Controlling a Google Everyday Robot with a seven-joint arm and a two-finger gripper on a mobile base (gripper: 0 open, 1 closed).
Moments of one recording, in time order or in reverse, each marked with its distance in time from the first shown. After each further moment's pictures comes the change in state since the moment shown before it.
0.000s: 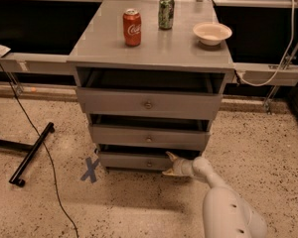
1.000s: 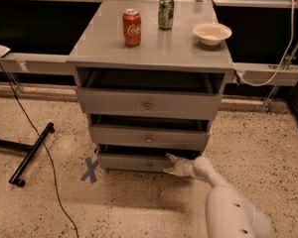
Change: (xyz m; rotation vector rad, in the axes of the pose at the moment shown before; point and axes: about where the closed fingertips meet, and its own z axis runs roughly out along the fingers) arm -0.003 -0.002 -0.008 -0.010 0.008 0.007
